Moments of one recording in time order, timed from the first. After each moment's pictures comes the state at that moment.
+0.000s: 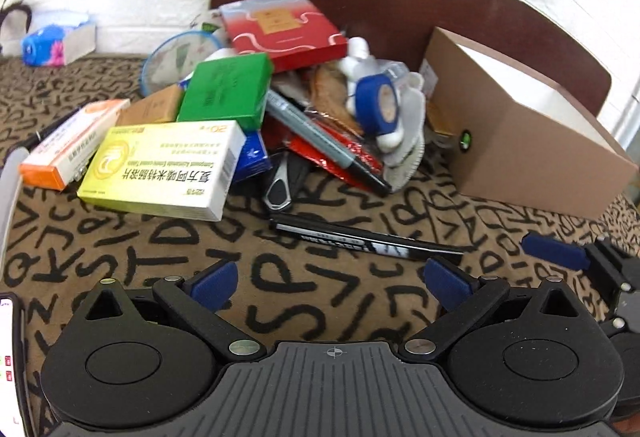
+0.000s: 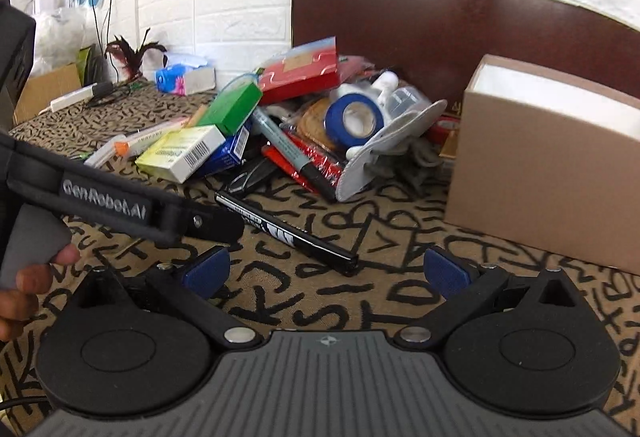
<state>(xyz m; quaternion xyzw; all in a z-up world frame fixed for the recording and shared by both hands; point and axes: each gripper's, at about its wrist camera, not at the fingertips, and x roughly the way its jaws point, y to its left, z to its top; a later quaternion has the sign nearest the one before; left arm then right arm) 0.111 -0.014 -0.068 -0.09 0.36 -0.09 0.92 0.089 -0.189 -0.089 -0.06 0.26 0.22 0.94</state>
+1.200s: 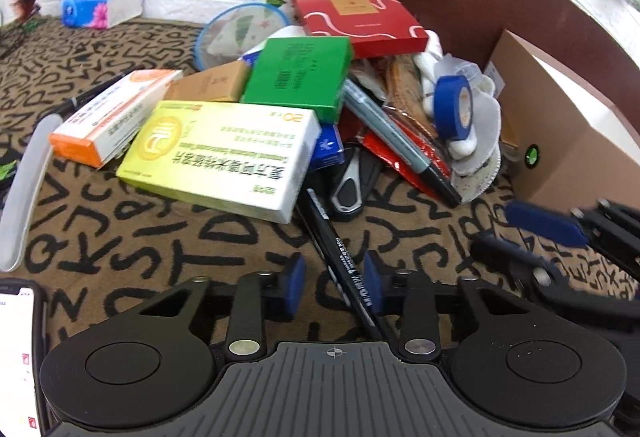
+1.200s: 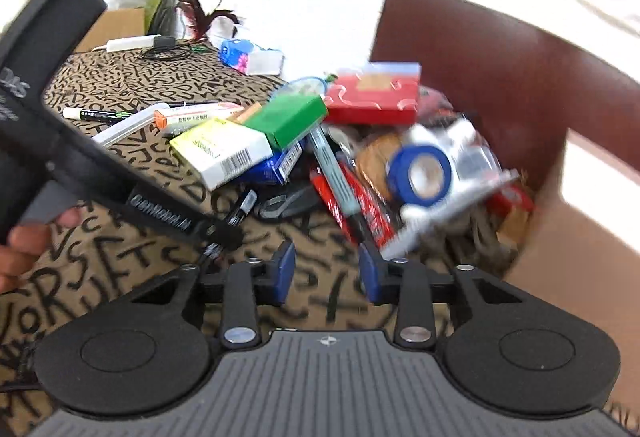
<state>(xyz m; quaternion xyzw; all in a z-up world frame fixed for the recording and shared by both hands) 0.133 0.016 -0.075 -0.13 0.40 -0.02 0.91 0.122 -0.151 -0.073 -0.18 0.22 0.32 0.90</state>
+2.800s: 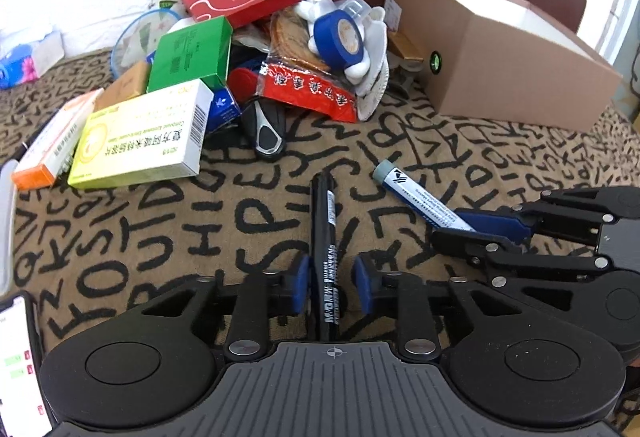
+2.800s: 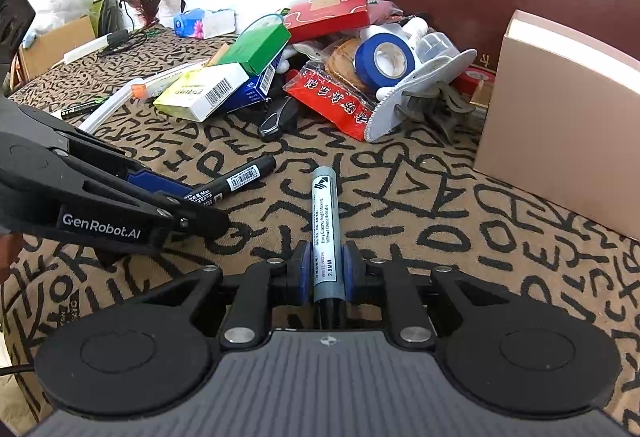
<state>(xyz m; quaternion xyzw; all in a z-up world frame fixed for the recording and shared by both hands) 0.088 -0.028 -0.072 0.00 0.42 -0.12 0.90 0.086 -0.195 -0.101 -0.09 0.33 0.25 0.91</state>
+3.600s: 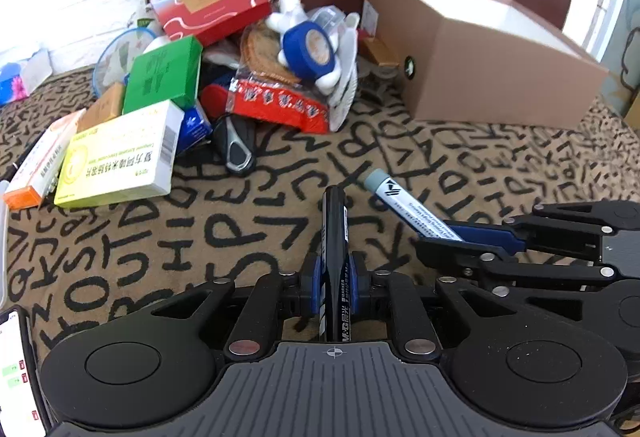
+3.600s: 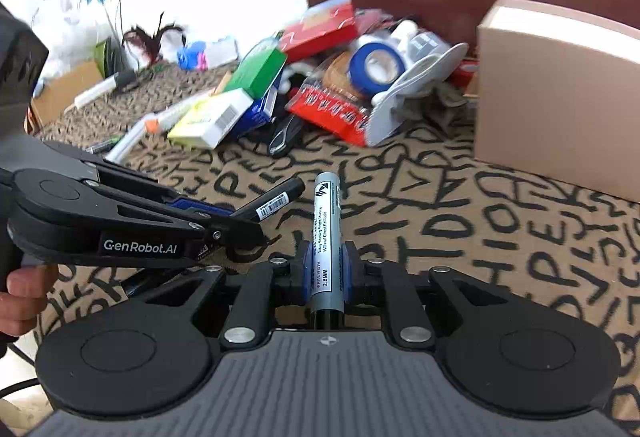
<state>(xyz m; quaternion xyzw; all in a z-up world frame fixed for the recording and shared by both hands) 0.084 -0.046 -0.057 0.01 0.41 -0.14 0.90 0.076 -0.219 -0.093 0.00 0.32 0.26 0.91</state>
